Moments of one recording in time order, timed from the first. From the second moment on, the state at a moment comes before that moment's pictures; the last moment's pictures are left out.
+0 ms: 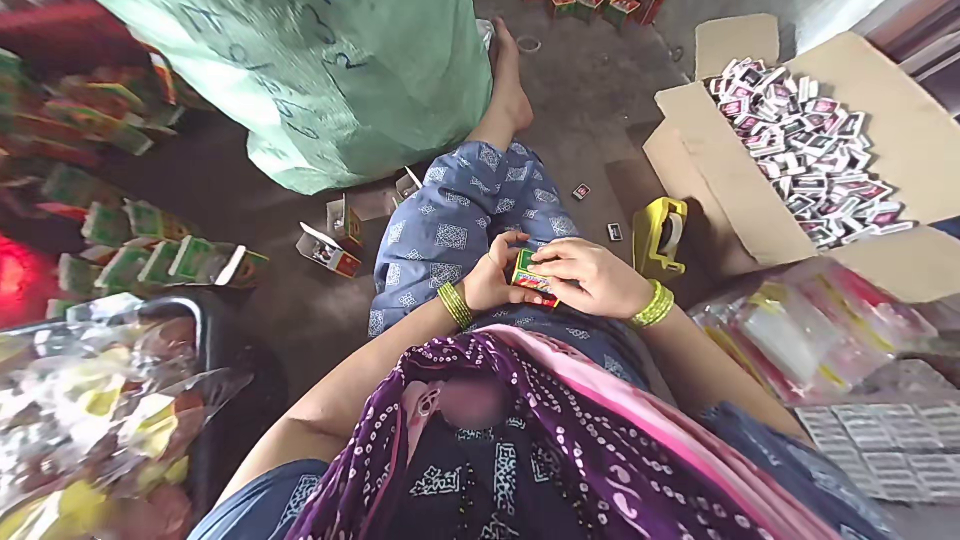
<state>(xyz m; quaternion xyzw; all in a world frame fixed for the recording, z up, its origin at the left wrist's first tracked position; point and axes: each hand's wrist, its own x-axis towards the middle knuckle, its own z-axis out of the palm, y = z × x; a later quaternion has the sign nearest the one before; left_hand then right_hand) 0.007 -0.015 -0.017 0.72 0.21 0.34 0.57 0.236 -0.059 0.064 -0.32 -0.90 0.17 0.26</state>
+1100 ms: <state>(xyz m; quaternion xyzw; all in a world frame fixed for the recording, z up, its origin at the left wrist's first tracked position) 0.005 -0.013 -0.016 0.61 0.34 0.41 0.58 0.456 -0.085 -0.041 -0.86 -0.37 0.24 0.27</state>
